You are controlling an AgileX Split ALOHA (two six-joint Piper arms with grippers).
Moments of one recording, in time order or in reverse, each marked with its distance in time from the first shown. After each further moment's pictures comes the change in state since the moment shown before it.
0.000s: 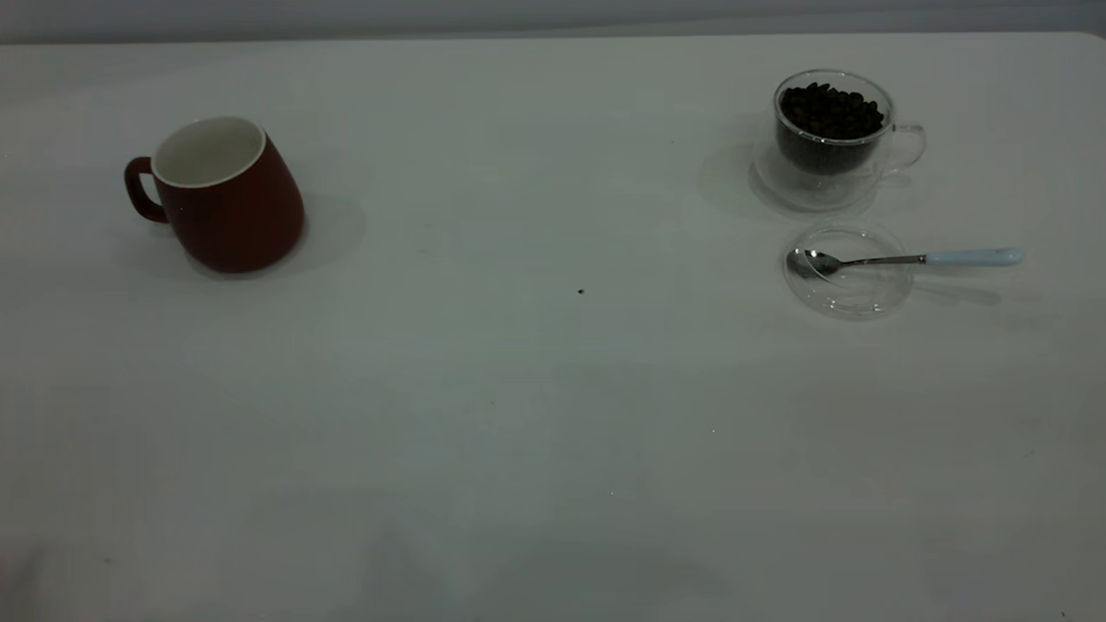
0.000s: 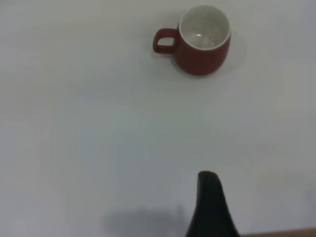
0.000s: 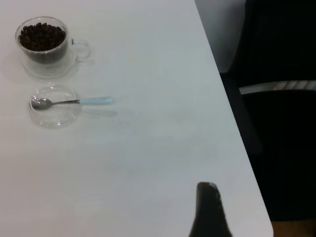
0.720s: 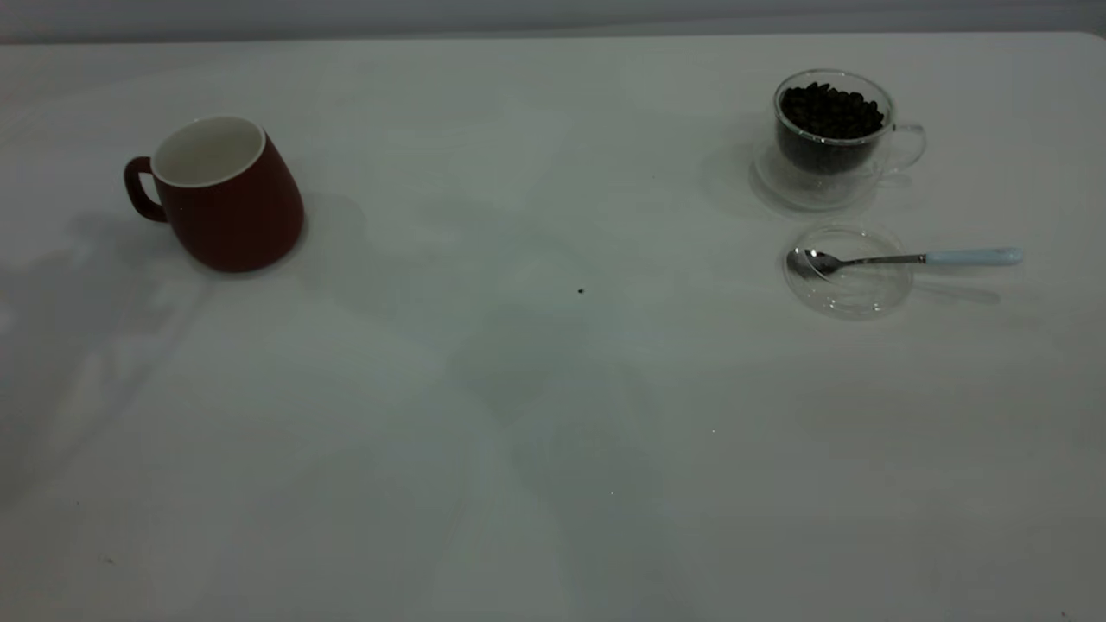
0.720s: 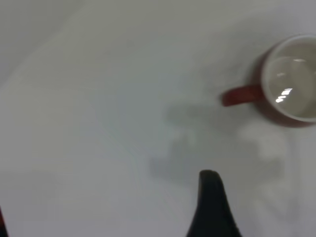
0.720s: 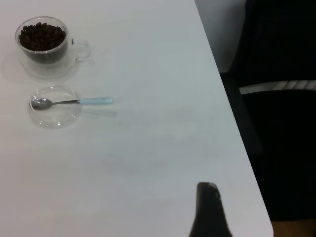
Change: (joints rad) left arm 0.000 1.008 -0.486 0.202 -0.304 0.189; right arm 0.000 0.000 0.000 0.000 0.000 0.000
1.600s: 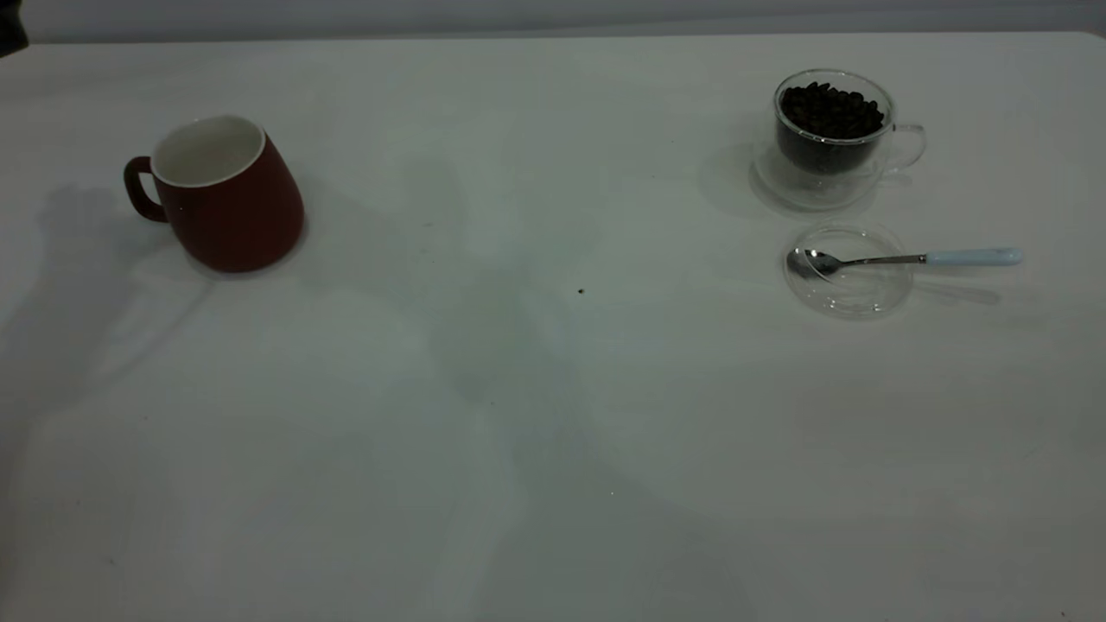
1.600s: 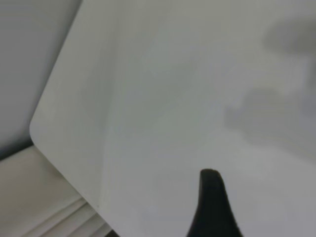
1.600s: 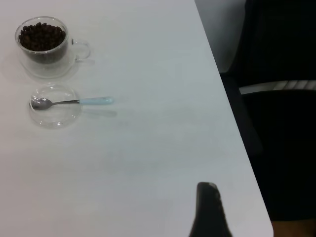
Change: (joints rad) left arm 0.000 0.258 -0.082 0.370 -0.170 0.305; right arm 0.000 0.000 0.000 0.000 0.000 0.000
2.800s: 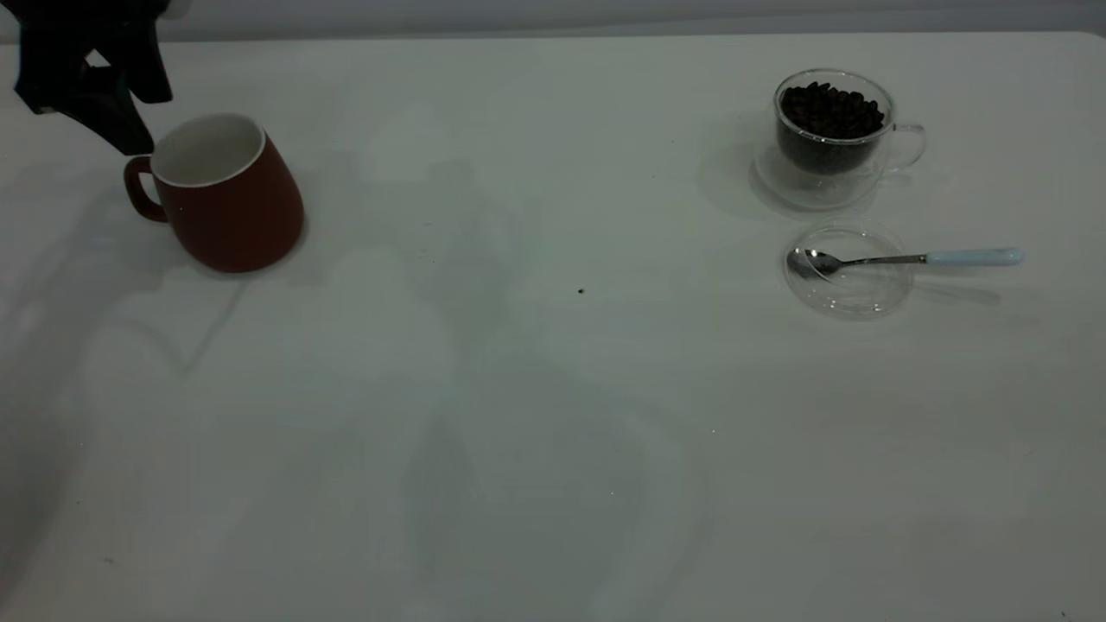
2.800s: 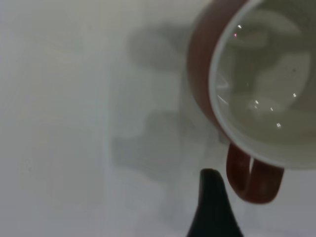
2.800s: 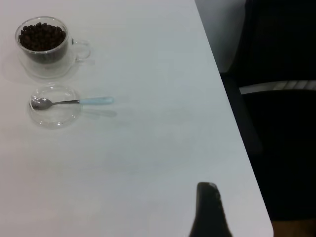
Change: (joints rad) left arm -0.002 0.344 -0.438 -0.600 0.457 0.999; right arm 0.000 0.000 0.000 0.000 0.000 0.000
